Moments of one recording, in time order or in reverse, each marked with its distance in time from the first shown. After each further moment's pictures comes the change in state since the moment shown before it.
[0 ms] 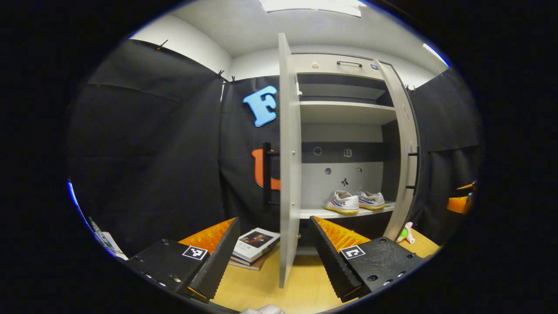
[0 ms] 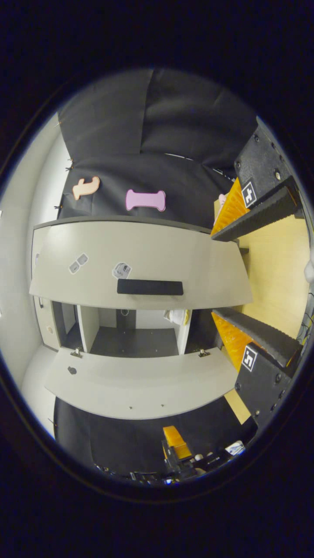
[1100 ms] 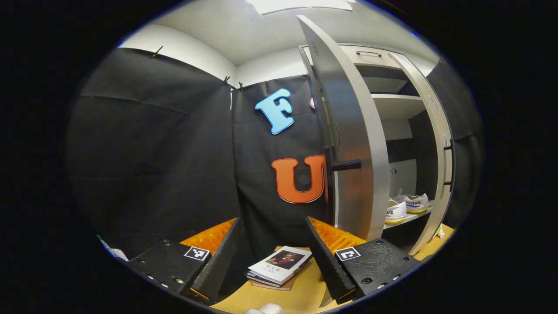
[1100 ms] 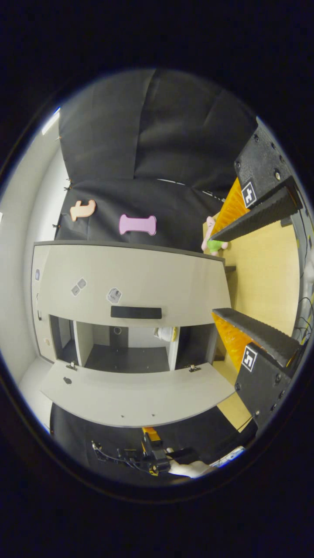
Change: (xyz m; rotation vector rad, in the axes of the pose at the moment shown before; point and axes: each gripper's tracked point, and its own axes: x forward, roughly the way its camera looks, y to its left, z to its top) left arm 0.089 0.050 0.013 0.088 -0.052 0.085; right arm -0.039 -0.020 -0.025 0.026 0.038 -0.142
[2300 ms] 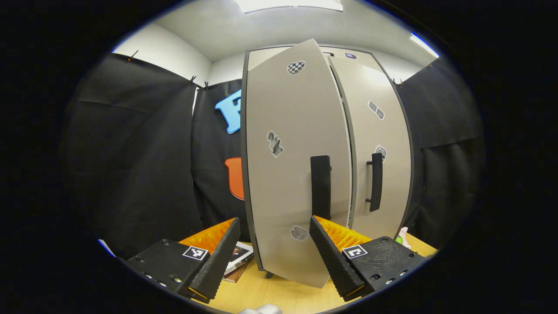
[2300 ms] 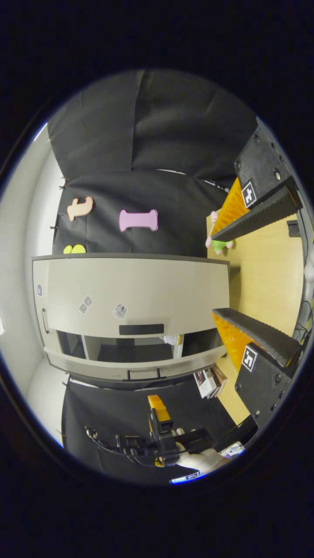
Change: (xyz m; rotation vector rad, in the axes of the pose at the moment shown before) left arm -0.053 -0.176 0.025 -0.025 0.033 -0.181; right arm 0.010 -0.060 0.013 0.028 -0.021 0.111
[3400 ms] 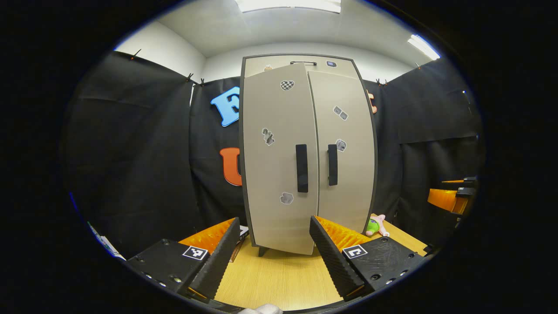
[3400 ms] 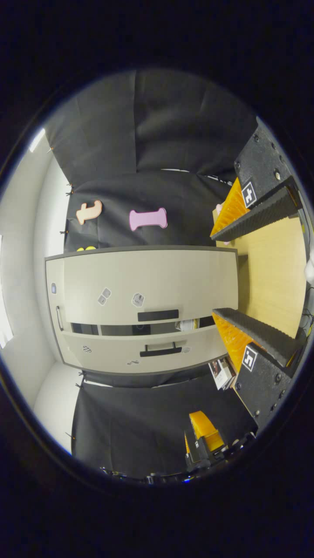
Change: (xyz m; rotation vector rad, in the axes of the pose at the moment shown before) left arm -0.129 -0.016 -0.020 -0.012 0.058 -0.084; right arm -0.021 0.047 0.018 0.054 -0.087 -0.009
